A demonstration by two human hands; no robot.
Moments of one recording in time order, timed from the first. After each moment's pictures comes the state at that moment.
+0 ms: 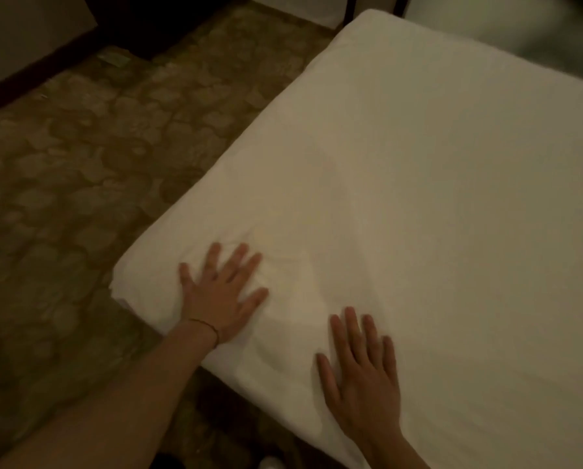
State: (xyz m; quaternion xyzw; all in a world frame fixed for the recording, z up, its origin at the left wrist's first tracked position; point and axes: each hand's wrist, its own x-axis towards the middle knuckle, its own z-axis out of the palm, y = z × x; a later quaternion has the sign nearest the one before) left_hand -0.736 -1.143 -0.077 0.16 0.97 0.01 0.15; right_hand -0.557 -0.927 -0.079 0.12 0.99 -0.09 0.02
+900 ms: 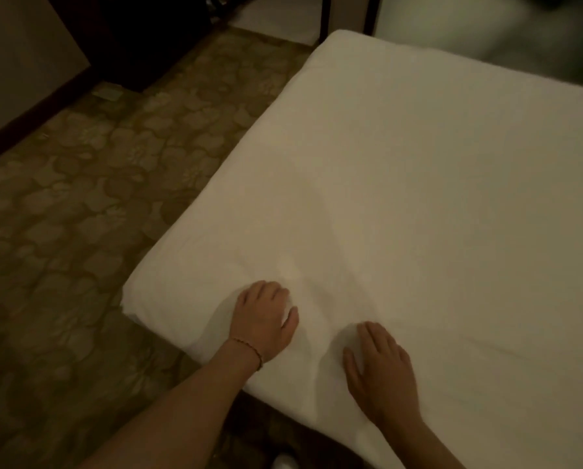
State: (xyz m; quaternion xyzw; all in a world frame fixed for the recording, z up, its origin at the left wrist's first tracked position) left_hand -0.683 -1.074 -0.040 0.26 0.96 0.10 0.10; right_hand -0.541 -0.893 -0.037 0.17 0.98 -0.11 0.05
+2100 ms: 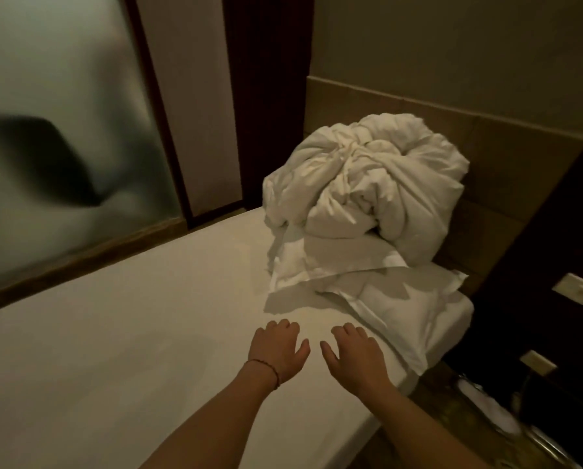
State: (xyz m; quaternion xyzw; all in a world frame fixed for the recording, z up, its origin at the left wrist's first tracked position) left_hand -0.276 -0.524 0.362 0.74 0.67 0.02 0.10; right_hand -0.102 -0.524 0.362 0.61 0.79 -0.04 -0.08
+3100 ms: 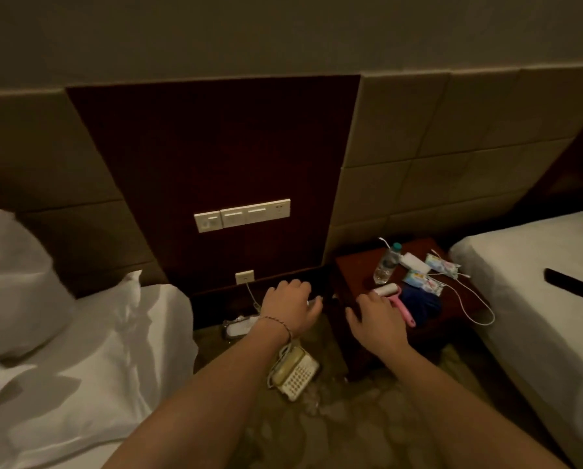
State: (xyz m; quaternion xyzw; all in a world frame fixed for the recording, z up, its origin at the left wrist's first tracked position) left_hand 0.403 -0.487 0.367 0.98 0.13 -0.01 0.16; right_hand 0.484 -0.669 0.352 0.96 0.27 -0.04 -0.10
